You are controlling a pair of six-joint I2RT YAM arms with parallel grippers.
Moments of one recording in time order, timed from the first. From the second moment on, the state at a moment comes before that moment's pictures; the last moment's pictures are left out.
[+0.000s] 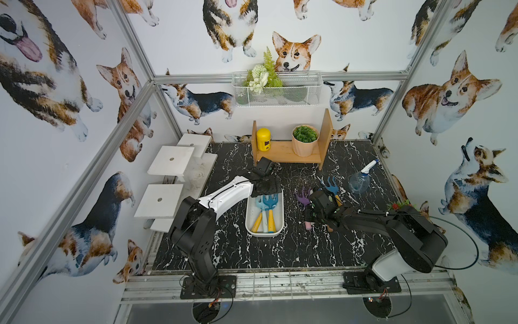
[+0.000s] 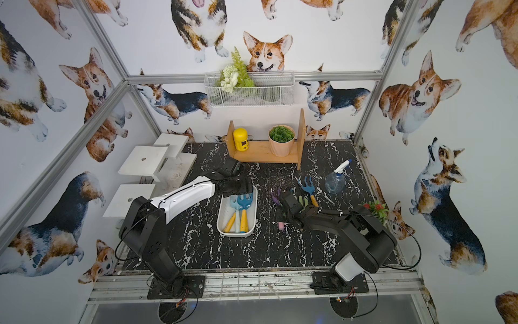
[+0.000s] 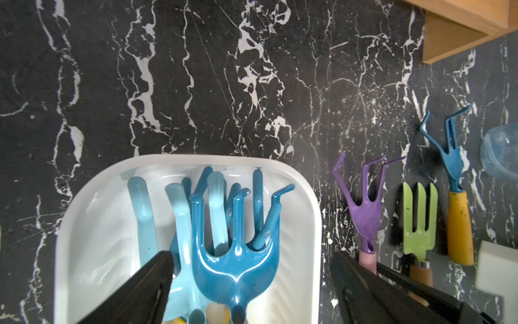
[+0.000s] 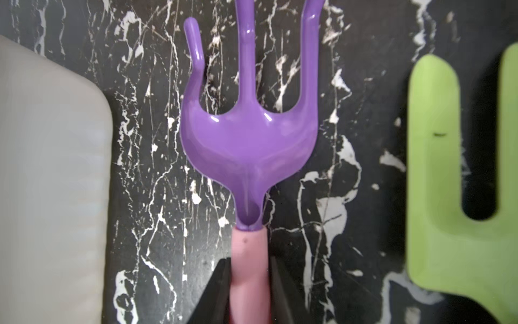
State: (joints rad) left arm -0.55 1.73 1.28 -0.59 0.02 -0.64; right arm 0.64 1.53 0.63 -0.05 0.06 0.72
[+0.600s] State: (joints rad) left arm -0.55 1.72 1.23 -0.28 0.44 -0.58; right arm 0.63 1.31 0.58 0.09 -0.07 0.73
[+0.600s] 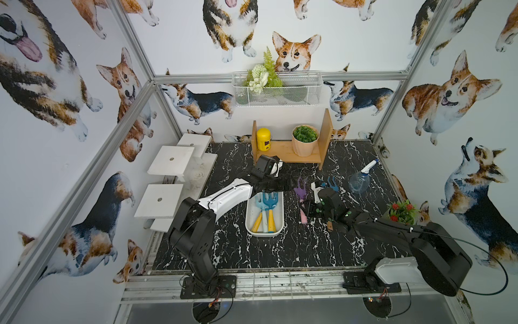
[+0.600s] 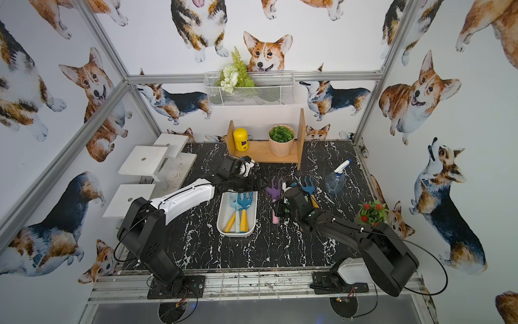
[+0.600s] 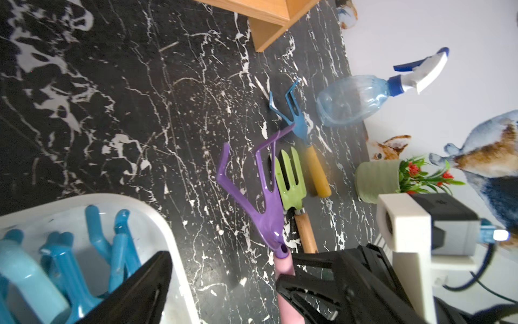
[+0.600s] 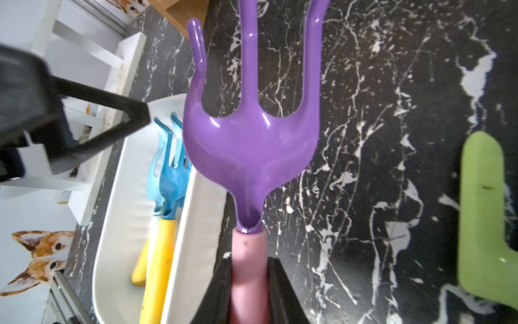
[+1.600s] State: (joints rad) left arm -0.55 1.72 1.16 -0.14 0.56 -0.58; right arm 0.67 1.36 0.66 0.17 -0.19 0.78
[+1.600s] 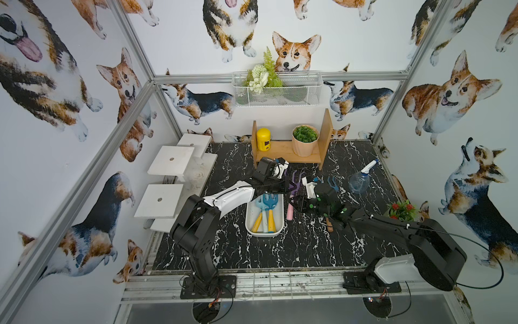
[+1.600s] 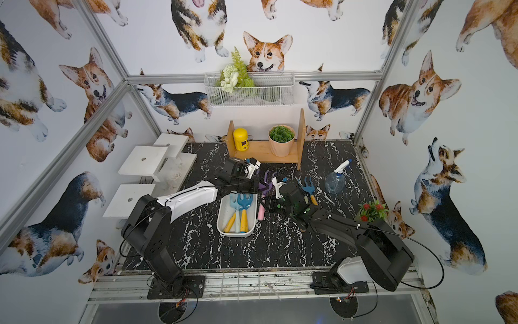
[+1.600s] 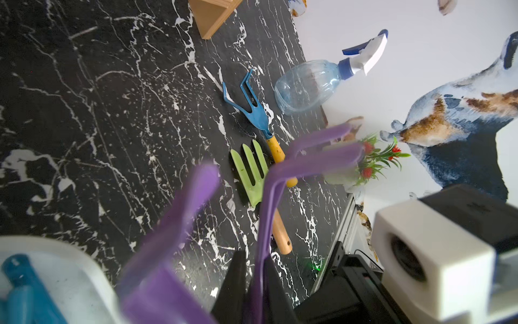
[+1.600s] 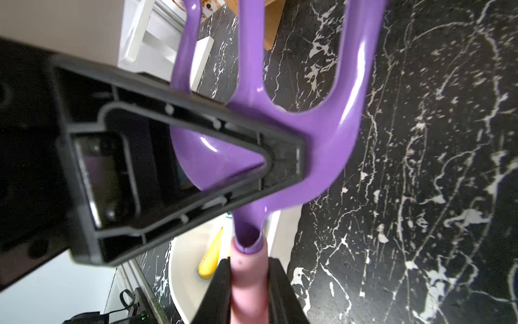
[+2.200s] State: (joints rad) left arm -0.46 1.50 0.86 -0.26 0.34 -0.49; right arm 0.66 1.36 0.64 0.21 -0.13 0.78
